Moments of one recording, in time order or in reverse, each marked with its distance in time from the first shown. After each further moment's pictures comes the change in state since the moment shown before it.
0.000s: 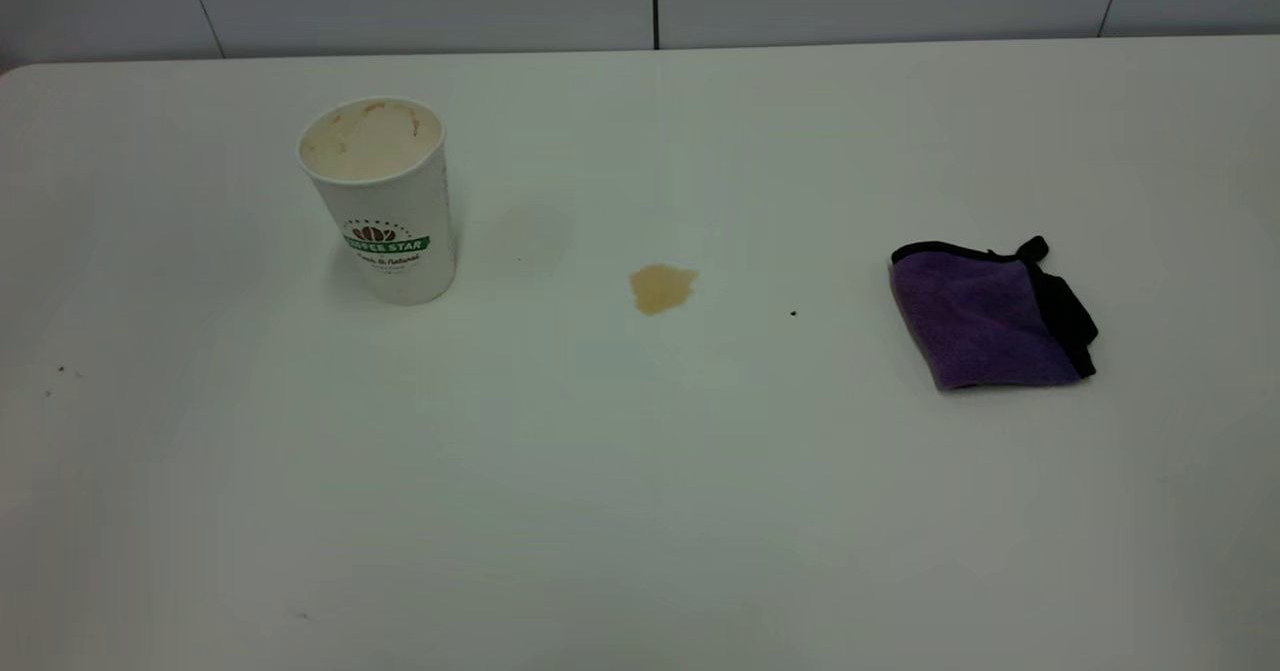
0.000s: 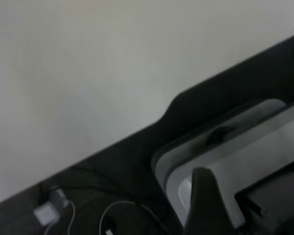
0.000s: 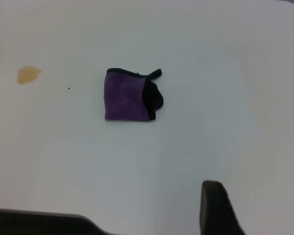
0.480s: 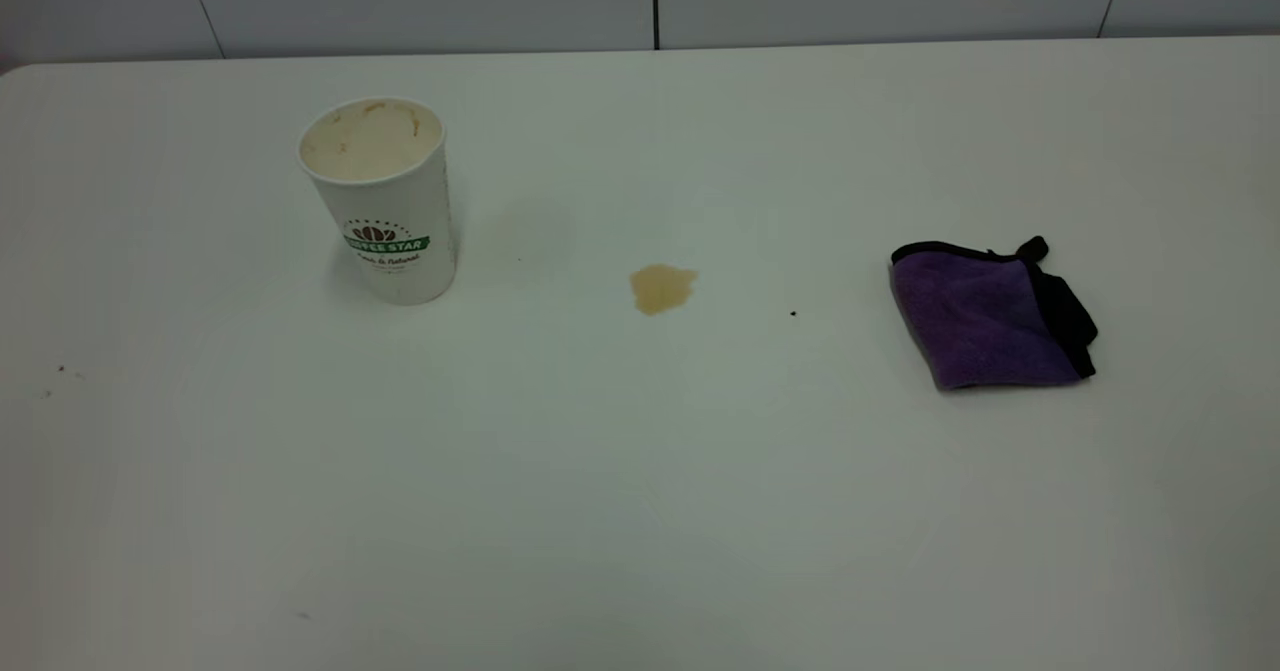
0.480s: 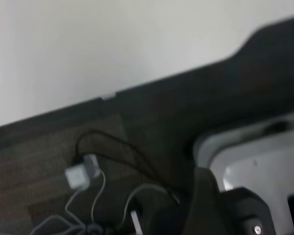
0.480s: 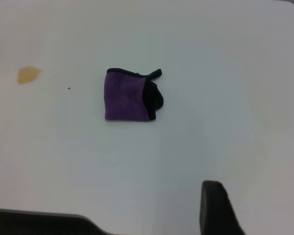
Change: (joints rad) left arm 0.000 -0.418 0.385 0.228 -0.049 -0.217; right arm 0.000 0.000 0.000 0.000 0.000 0.000
